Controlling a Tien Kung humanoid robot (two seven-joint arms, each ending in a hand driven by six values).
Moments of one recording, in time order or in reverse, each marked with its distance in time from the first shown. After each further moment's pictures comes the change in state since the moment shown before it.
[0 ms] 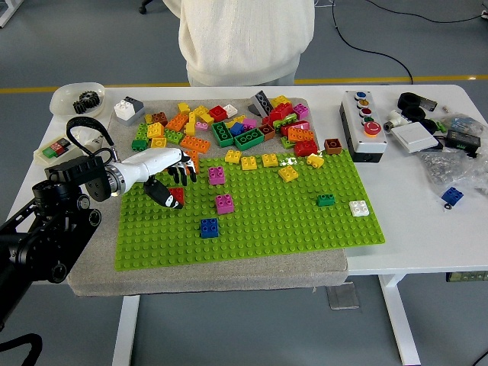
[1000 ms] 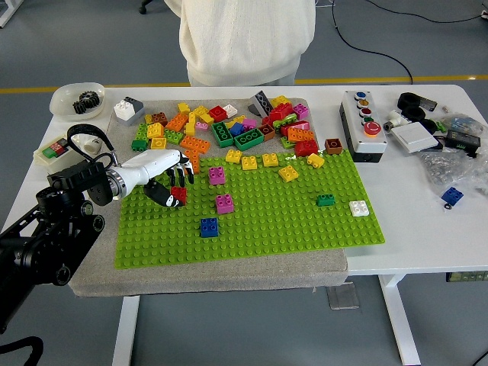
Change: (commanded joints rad) left arm 0.005 -0.002 0.026 0.043 0.000 0.066 -0.005; right arm 0.000 0.000 -0.002 0.000 0.000 -0.001 -0.001
